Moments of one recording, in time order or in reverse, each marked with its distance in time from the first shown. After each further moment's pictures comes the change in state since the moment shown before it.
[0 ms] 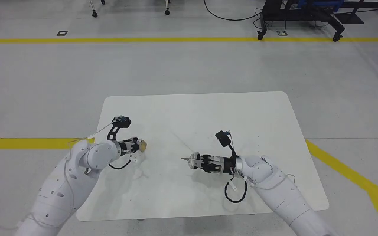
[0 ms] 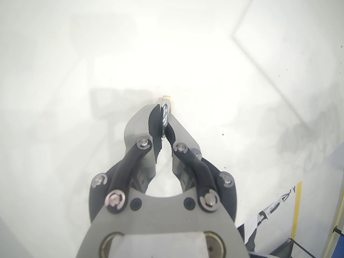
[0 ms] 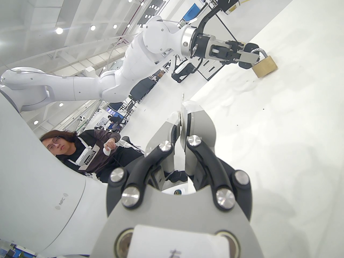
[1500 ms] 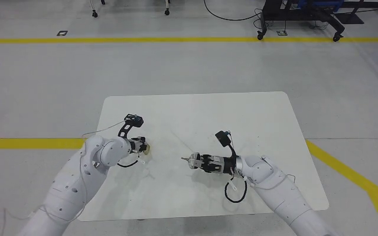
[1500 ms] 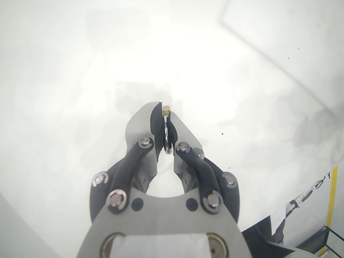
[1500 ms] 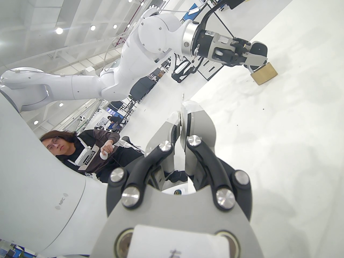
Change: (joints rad) left arm -0.073 -0.049 0.085 0.013 0.144 -0.016 -0.084; right arm 0.000 0.000 0.000 0.000 0.000 0.000 0.000
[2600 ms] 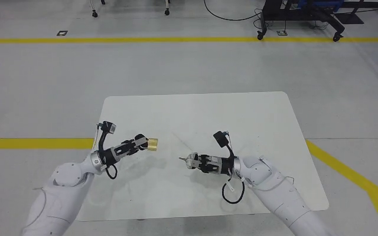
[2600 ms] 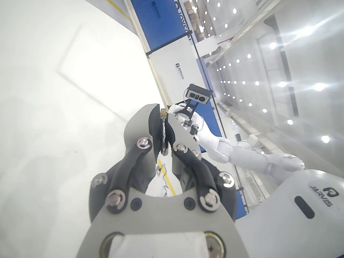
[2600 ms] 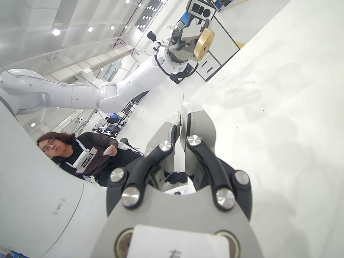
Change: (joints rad) left arm 0.240 0.008 -0.283 0.115 -1.223 -0.541 -0.047; right arm -0.021 -0.007 0.004 -0.056 -0.089 0.036 -0.082
